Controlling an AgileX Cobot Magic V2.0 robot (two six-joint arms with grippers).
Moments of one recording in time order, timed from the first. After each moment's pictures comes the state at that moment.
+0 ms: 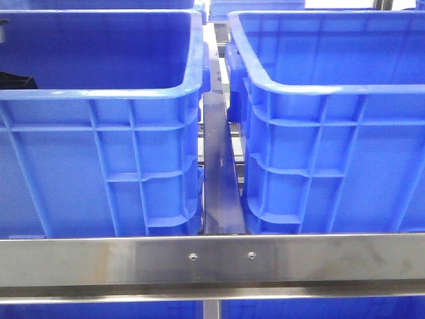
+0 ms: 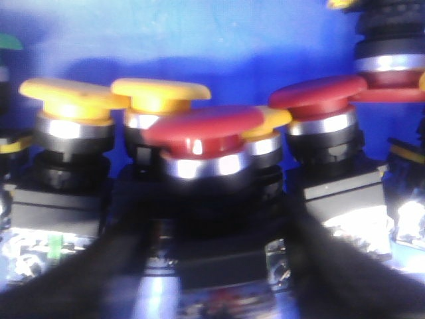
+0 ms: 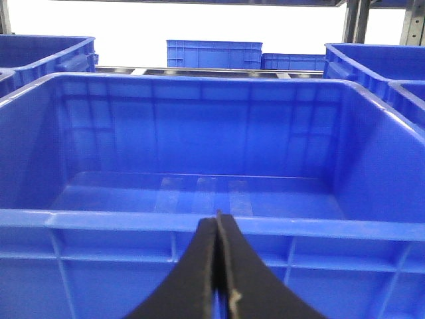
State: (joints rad) left arm -0.06 1.75 -1.22 -0.02 0.70 0.00; right arm 0.03 -0.01 0.03 -0.10 -0.06 0.10
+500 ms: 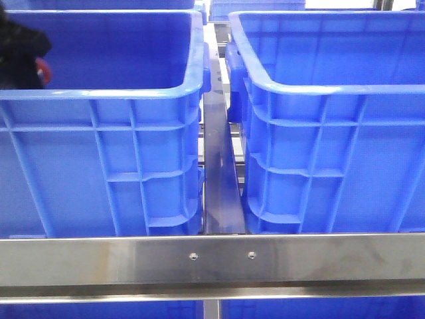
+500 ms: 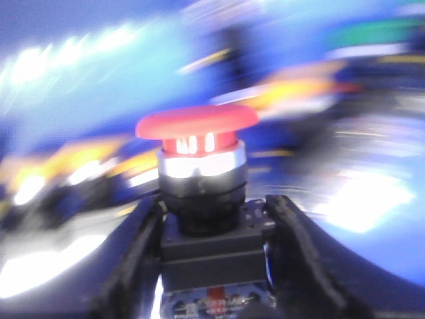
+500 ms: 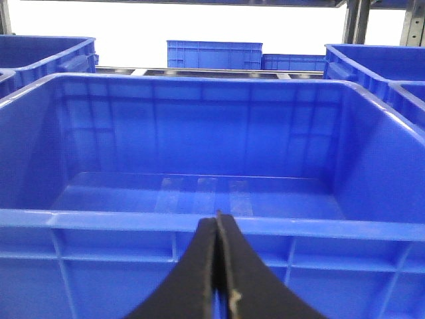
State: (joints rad) left arm -0.20 1.57 -1.22 -0.04 0.71 0.19; right arm 0.03 -0.01 0.03 -0.10 -0.06 0.10
